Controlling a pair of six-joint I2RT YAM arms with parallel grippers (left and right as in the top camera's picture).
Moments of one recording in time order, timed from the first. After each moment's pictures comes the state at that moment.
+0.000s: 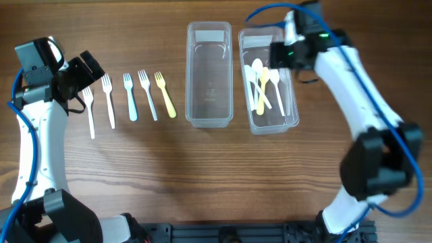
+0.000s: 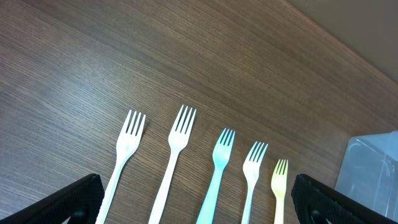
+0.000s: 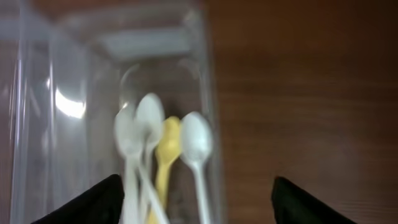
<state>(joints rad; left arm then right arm) 0.32 1.53 1.24 -0.60 0.10 -0.30 0.15 1.86 1.62 -0.82 0.00 0.16</state>
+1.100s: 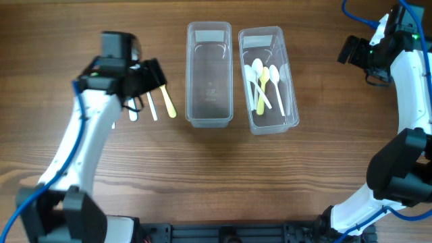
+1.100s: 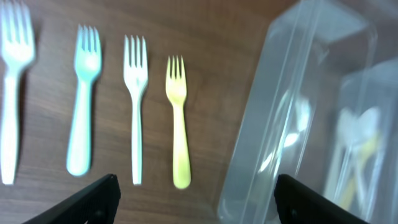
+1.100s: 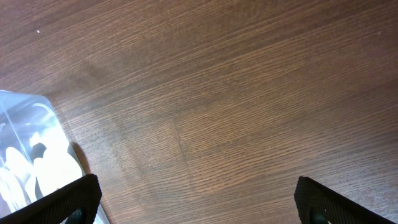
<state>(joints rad) -0.12 1.58 1.28 -0.76 0.05 -0.49 -0.26 1.87 1.63 -0.90 -0.07 0.16</state>
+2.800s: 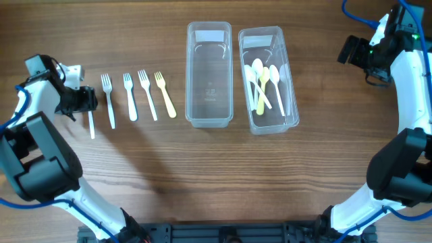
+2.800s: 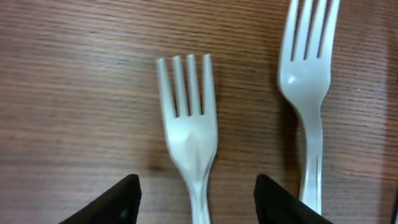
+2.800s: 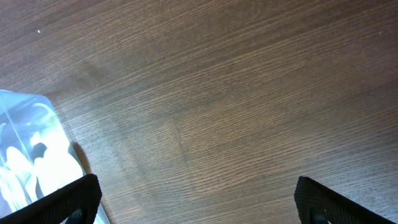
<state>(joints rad) 0.44 2.00 1.33 -0.65 0.13 0.33 -0.26 1.87 1.63 -0.90 -0.07 0.16</state>
